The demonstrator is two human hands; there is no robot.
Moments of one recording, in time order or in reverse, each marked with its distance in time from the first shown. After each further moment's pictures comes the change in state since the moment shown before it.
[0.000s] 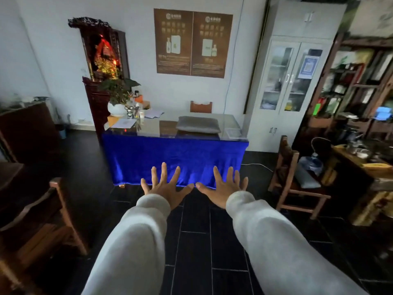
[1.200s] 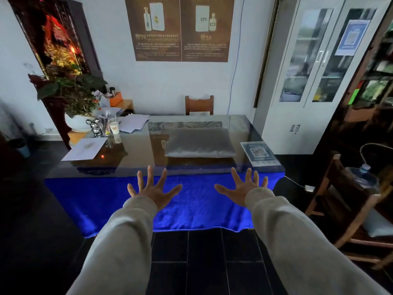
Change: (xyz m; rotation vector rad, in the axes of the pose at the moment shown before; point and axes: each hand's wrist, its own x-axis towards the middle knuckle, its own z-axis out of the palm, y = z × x) left_hand 0.722 -0.003 -0.021 -0.012 -0.179 -0.034; right_hand 0.701 -0.016 -0.042 -0.071 -0.180 0.121
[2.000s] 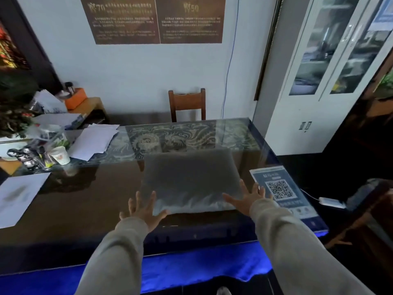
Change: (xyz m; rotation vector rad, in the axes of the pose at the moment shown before) left_hand 0.474 0.053 -0.019 -0.005 -0.291 -0.074; right_hand 0.470 -0.007 -0.063 0.118 -0.183 0.154
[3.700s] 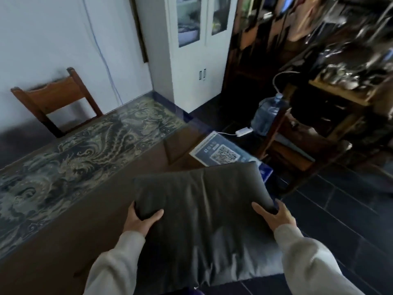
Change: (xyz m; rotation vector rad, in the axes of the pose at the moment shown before) left_hand 0.202 0.127 -0.020 -0.717 -0.239 0.206; right_hand -0.012 0.086 0.080 1.144 0.309 0.872
